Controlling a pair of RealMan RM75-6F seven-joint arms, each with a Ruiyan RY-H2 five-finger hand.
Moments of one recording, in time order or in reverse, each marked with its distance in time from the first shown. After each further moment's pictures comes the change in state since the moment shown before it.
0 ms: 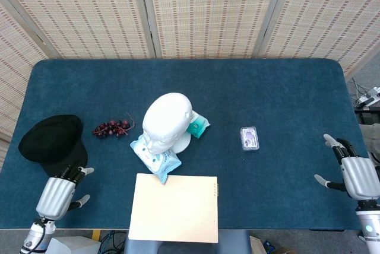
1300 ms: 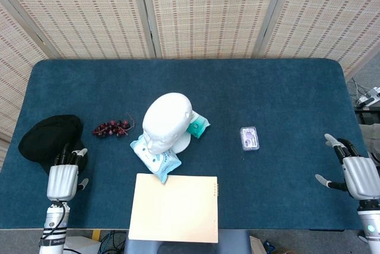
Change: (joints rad) left arm -0.031 -0.218 -0.158 0.096 -0.283 -0.056 0.300; right arm 0.001 0.008 0.000 0.006 -0.003 -0.005 0.025
